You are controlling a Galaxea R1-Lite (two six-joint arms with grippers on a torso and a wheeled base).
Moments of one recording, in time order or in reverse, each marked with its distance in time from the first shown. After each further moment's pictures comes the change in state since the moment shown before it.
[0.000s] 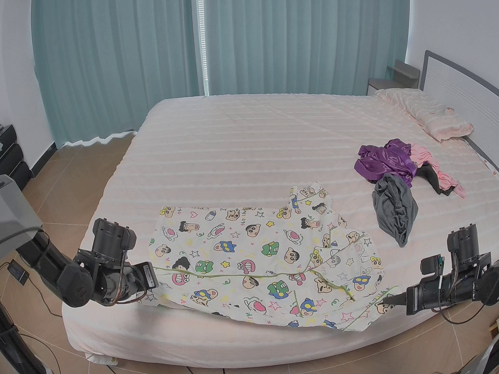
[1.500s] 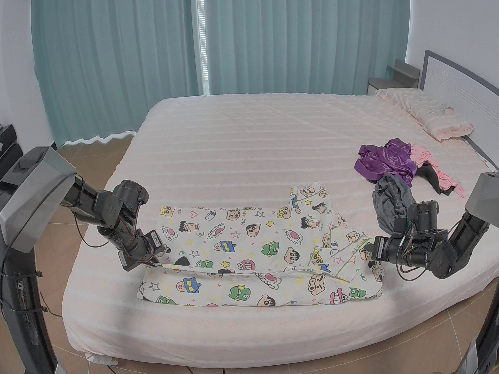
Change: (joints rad) left arm 0.155 0.344 -0.760 0.752 -0.271 -0.156; right arm 0.001 0.464 -0.345 -0.352 -0.234 0.222
